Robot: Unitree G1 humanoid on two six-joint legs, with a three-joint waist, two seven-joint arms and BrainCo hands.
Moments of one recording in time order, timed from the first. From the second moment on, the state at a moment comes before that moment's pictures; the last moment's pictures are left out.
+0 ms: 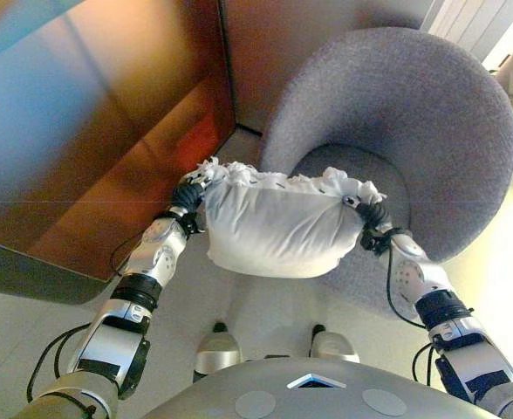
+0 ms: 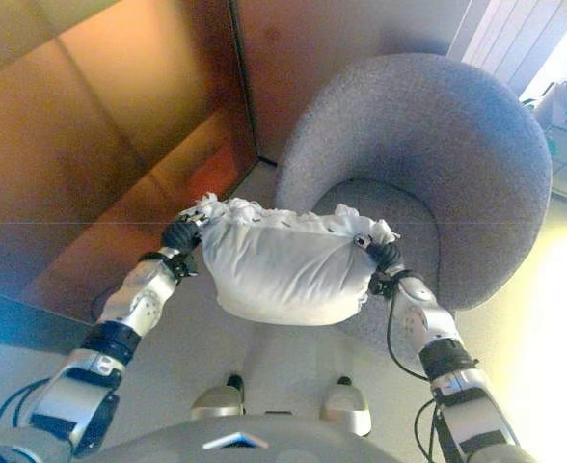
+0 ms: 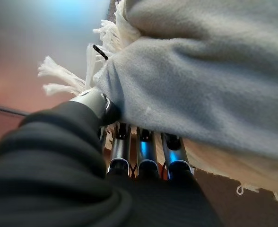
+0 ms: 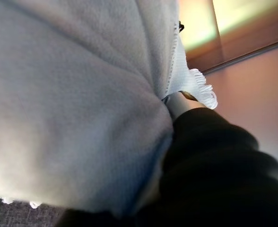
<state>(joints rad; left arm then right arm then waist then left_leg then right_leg) -0.32 0.37 -0.26 0.53 -0.72 0.00 -0.03 -0.21 -0.44 0.24 0.47 0.76 0.09 0.01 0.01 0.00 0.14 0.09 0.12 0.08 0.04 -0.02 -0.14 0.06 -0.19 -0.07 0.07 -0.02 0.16</state>
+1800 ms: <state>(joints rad) -0.62 0.34 -0.39 0.40 -0.76 0.19 0.24 -0.66 -0.59 0.29 0.76 0.85 0.10 -0.10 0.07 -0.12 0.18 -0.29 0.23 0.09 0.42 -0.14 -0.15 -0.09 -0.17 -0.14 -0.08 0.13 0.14</state>
